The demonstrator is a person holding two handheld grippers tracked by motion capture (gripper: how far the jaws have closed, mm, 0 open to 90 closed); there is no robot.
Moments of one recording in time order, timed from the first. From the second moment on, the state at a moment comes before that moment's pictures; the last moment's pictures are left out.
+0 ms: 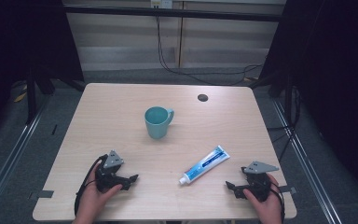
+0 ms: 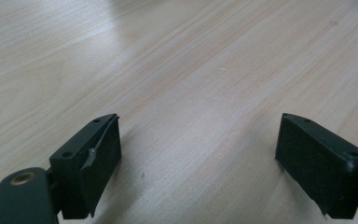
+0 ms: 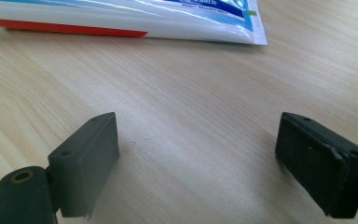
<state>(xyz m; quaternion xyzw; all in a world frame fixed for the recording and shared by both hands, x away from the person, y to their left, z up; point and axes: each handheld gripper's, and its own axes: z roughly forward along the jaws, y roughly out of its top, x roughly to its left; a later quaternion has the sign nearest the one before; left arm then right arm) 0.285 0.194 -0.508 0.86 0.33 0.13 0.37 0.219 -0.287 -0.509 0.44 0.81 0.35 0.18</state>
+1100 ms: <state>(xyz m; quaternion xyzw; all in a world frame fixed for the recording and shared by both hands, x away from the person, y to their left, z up) 0.285 0.195 -0.508 0.86 0.33 0.13 0.37 0.259 -0.261 -0.485 0.35 0.87 0.31 0.13</state>
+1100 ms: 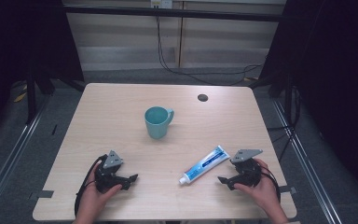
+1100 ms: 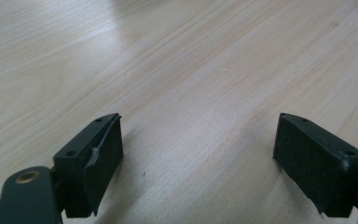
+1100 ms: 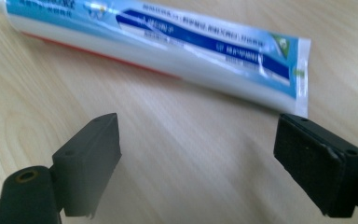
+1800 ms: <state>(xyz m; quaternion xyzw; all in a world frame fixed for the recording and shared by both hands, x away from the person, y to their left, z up) 0.285 0.195 -0.508 0.86 0.33 0.13 0.37 0.298 -0.234 -0.470 0.28 0.91 0.28 0.11</state>
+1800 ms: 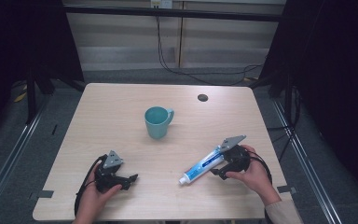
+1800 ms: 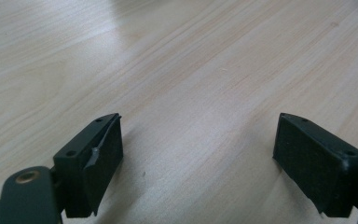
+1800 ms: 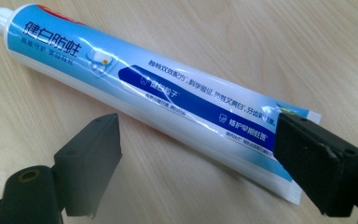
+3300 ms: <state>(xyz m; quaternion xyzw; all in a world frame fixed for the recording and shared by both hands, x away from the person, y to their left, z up) 0.285 0.195 -0.508 0.86 0.33 0.13 0.37 0.311 -0.210 -0.480 0.23 0.93 0.26 0.10</state>
